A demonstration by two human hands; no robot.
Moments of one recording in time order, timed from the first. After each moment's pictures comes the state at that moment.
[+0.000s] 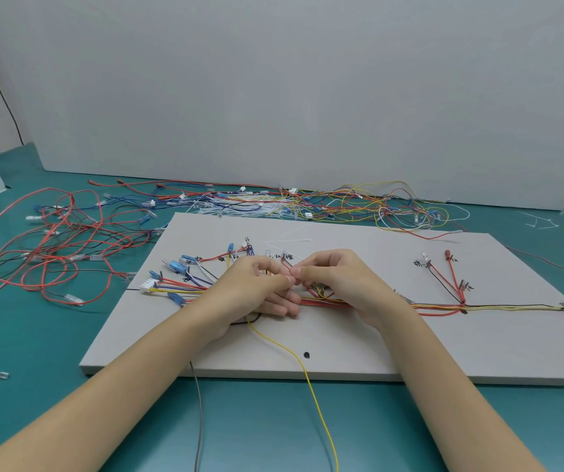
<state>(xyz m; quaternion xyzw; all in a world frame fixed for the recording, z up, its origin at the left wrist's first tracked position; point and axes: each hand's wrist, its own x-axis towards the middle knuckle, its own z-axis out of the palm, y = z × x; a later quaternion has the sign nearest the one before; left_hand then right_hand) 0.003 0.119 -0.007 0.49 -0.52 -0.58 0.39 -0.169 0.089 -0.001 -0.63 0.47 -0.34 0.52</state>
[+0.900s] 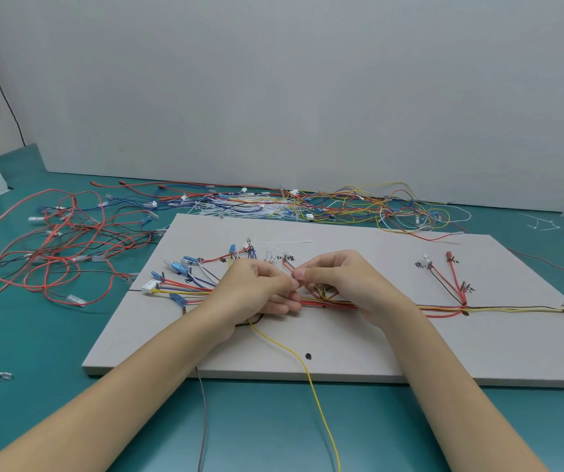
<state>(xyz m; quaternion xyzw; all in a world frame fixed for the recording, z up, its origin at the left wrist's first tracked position) -0.002 0.124 -0.006 0.52 -0.49 -0.57 0.41 -0.175 0.085 -0.001 -0.63 0.47 -0.32 0.53</state>
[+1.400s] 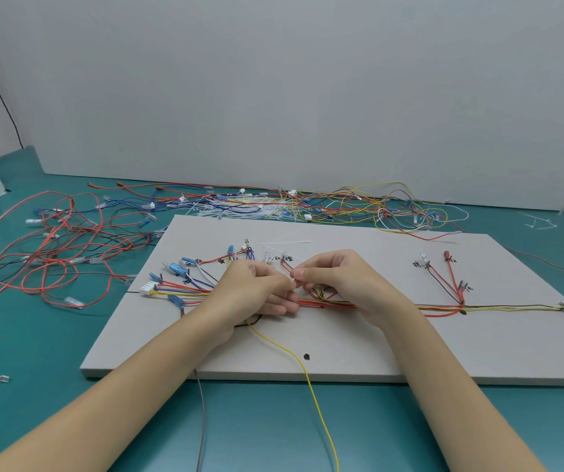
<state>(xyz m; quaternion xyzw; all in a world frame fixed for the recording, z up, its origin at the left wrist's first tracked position) -0.002 0.124 -0.005 0.52 -0.48 -0.57 0.41 -0.176 0.086 0.000 -0.63 0.45 -0.33 0.54</state>
